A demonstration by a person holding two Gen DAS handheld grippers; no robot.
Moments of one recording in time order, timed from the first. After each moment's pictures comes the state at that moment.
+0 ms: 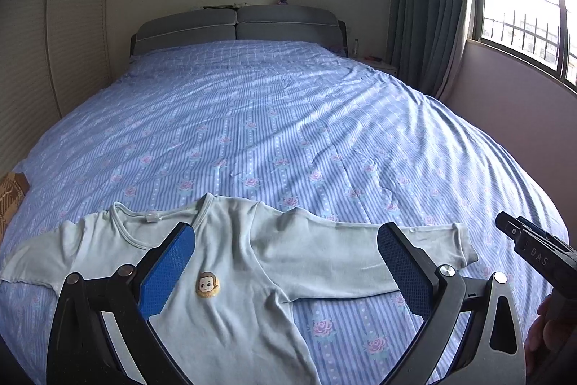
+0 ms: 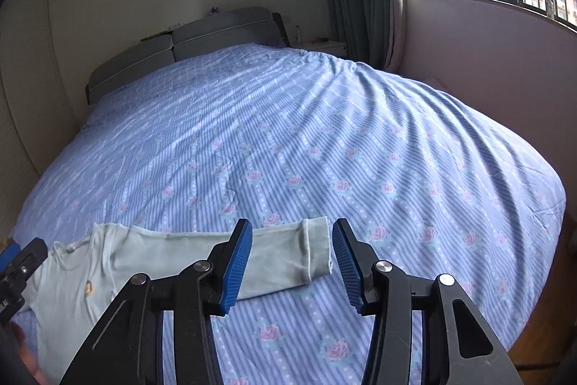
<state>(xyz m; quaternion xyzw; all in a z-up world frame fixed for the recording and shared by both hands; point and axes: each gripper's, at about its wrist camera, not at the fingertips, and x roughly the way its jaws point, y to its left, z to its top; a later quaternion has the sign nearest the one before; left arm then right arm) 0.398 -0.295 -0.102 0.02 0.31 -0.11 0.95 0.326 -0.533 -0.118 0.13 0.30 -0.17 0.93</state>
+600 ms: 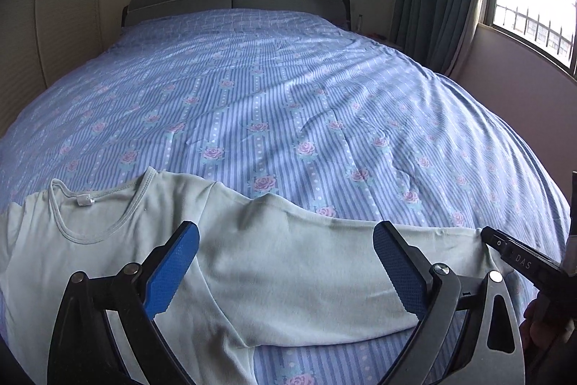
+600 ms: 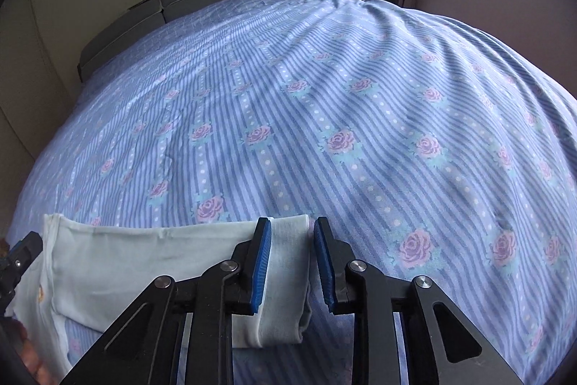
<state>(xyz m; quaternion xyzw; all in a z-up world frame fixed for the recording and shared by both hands) 0.458 -0.327 -0.170 0.01 0.36 -0.11 0.93 0.411 -0.595 -0.216 0.17 0.38 -0.13 0.90</state>
